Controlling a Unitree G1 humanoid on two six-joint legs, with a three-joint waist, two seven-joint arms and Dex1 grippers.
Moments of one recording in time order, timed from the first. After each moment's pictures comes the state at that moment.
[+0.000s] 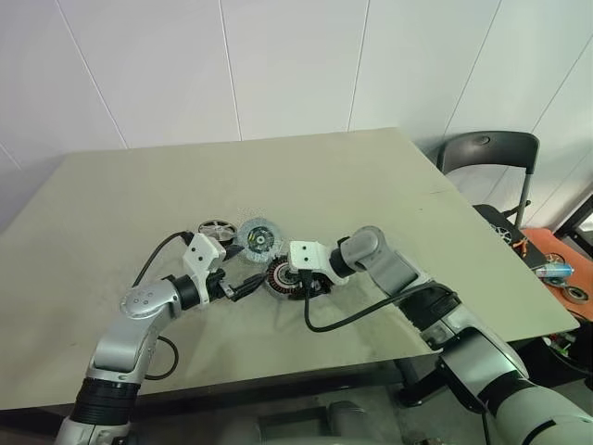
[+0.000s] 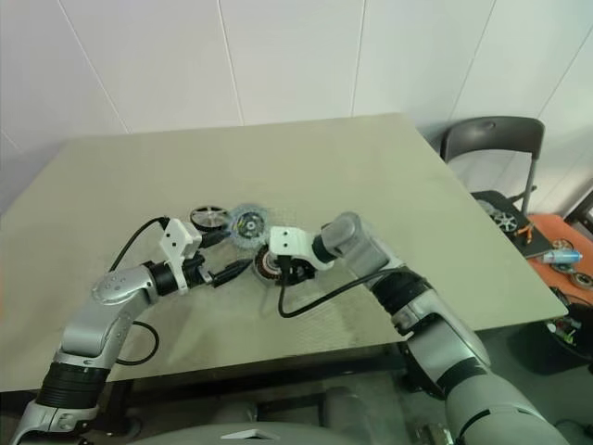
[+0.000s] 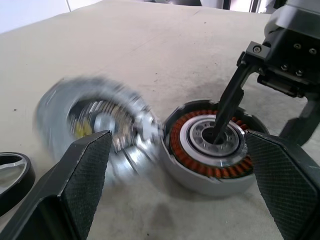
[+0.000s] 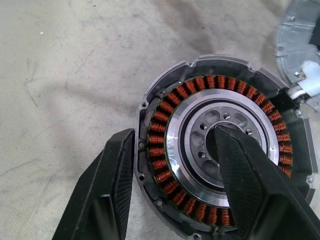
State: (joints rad) left arm -0.13 0.48 -0.01 -0.15 -0.32 0.34 -0.78; right arm -0.76 -0.35 0.54 0.38 -0.13 0.27 1.20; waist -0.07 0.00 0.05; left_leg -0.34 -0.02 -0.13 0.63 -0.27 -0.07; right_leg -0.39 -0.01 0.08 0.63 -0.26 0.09
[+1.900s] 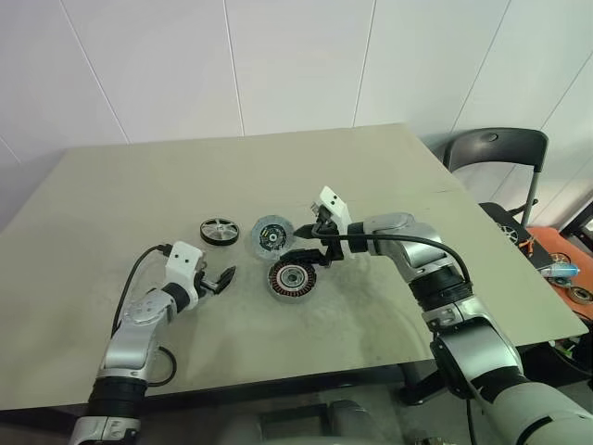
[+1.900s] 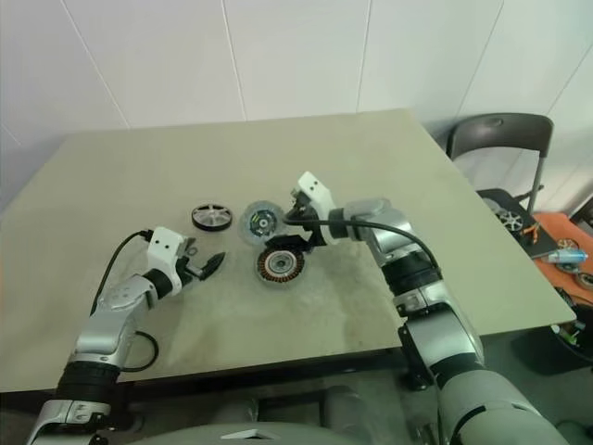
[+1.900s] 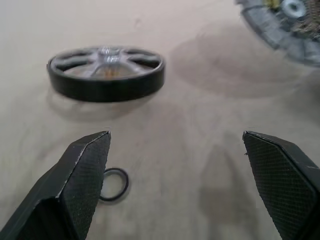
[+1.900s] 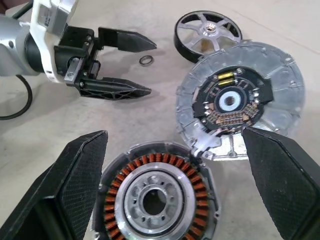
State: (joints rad) left arm -0.16 0.39 0.05 0.12 -0.19 0.27 -0.47; right arm -0.81 -0.31 0.24 0.38 0.22 0.69 1.06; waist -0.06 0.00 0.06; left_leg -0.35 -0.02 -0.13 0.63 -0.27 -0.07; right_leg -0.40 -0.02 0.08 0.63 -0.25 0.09
